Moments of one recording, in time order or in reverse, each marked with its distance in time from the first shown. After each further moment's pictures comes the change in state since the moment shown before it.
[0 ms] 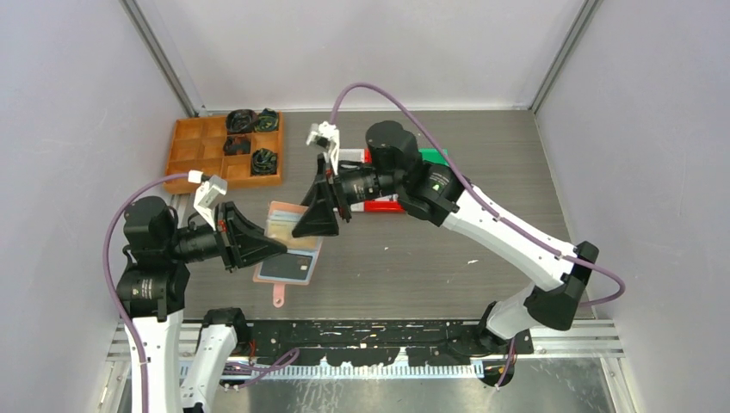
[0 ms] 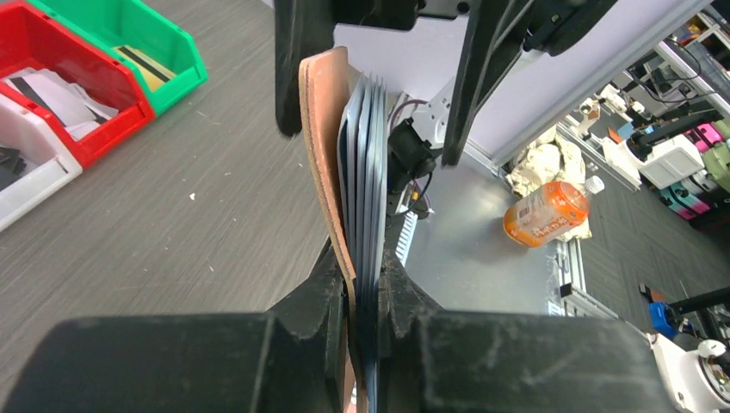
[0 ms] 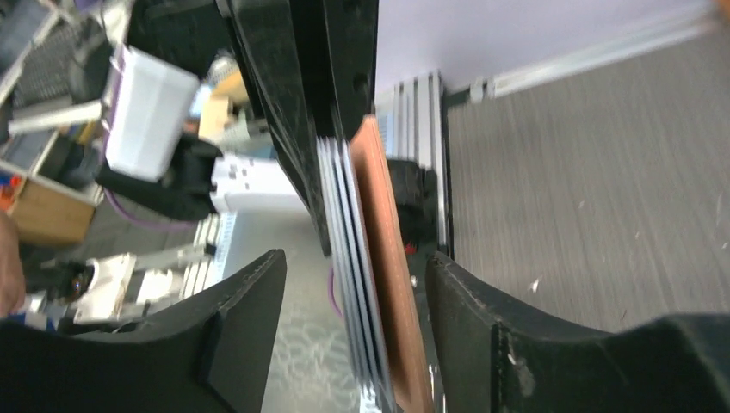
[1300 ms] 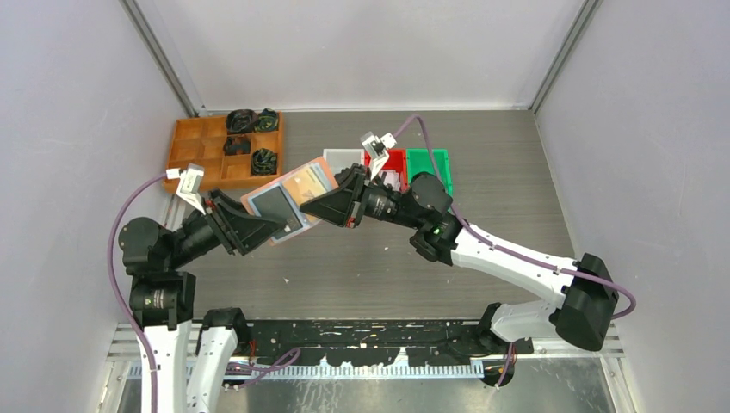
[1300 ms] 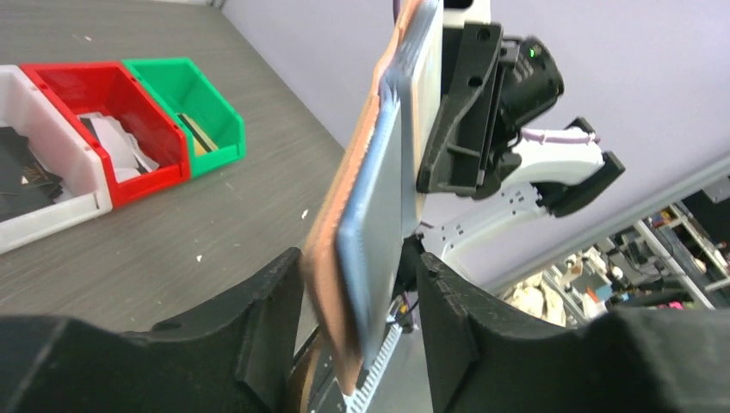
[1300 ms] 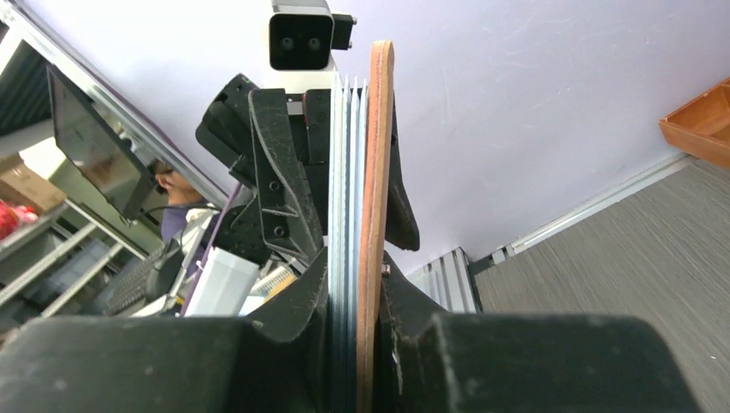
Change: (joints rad) left arm 0.002 -0.101 -0.163 0.451 -0.242 -0.538; right arm 0.000 -0.174 -0.586 0.893 0.289 0.455
